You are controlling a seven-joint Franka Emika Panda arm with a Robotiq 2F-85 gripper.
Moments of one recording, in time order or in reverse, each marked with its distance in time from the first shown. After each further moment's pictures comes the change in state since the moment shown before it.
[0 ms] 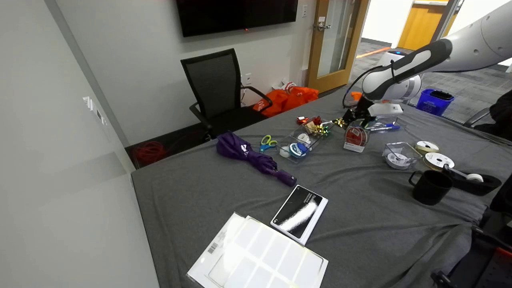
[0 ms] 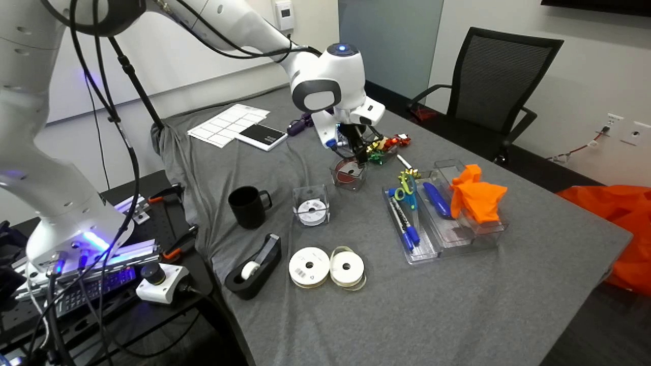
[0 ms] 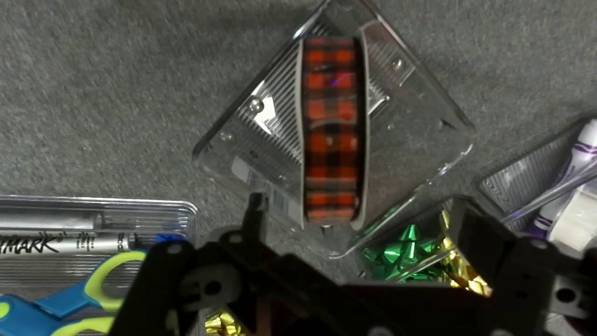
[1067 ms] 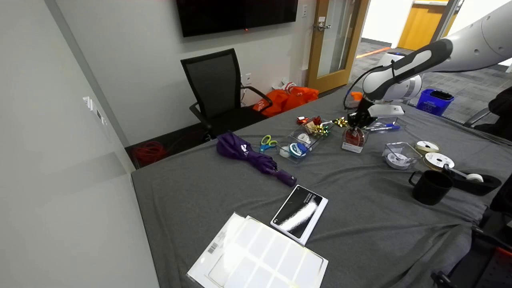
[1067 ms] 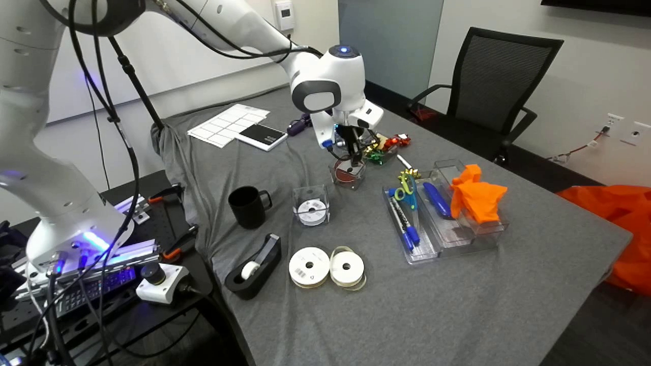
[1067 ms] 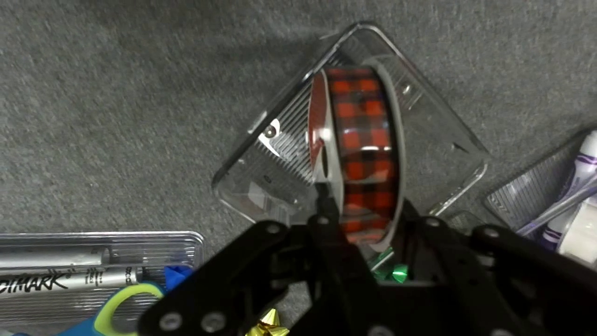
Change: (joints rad) arm -0.002 -0.003 -0.002 -0.004 0.000 -0.043 0.048
